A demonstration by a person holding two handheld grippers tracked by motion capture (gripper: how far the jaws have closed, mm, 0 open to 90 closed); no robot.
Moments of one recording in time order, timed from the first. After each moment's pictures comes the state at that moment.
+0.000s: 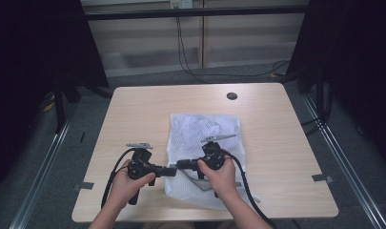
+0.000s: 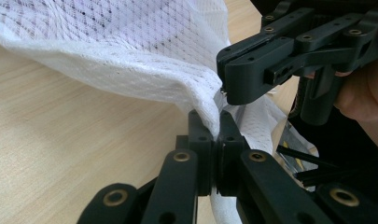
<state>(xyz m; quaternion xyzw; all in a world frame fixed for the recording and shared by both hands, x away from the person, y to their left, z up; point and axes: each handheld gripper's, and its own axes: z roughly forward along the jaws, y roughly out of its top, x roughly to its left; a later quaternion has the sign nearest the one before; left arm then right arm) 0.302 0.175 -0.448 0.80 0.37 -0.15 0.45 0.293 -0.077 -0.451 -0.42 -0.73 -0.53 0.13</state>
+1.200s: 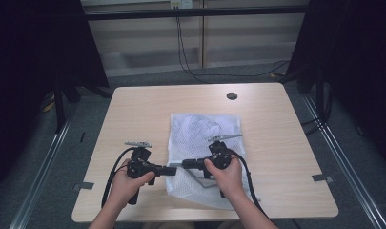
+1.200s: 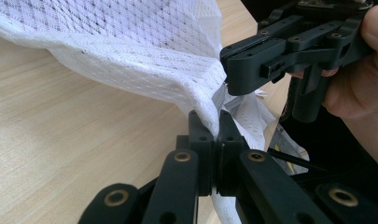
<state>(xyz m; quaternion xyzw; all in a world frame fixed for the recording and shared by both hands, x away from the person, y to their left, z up) 0.301 0.174 -0.443 0.78 0.39 -0.17 0.46 0.293 -0.094 -0.452 -0.42 -0.72 -0.53 0.13</state>
